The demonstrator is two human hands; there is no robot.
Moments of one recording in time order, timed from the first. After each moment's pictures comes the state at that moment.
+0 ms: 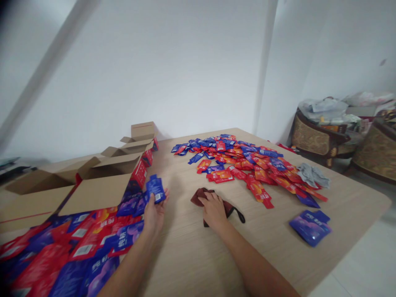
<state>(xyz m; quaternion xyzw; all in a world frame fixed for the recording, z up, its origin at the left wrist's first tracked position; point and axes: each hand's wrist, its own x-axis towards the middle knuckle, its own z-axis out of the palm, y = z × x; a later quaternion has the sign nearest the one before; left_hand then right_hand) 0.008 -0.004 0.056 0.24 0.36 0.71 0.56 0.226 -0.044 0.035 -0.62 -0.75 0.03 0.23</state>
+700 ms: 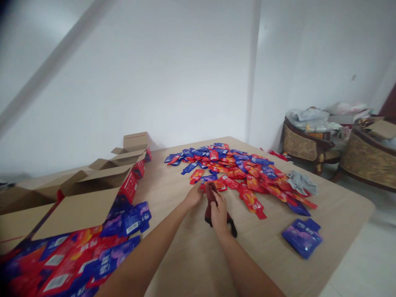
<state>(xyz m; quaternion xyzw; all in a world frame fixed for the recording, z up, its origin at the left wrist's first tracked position) 0.164 0.094 0.053 0.81 0.48 0.23 0.25 0.263 -0.007 0.008 -0.56 -0.48 0.13 0.66</state>
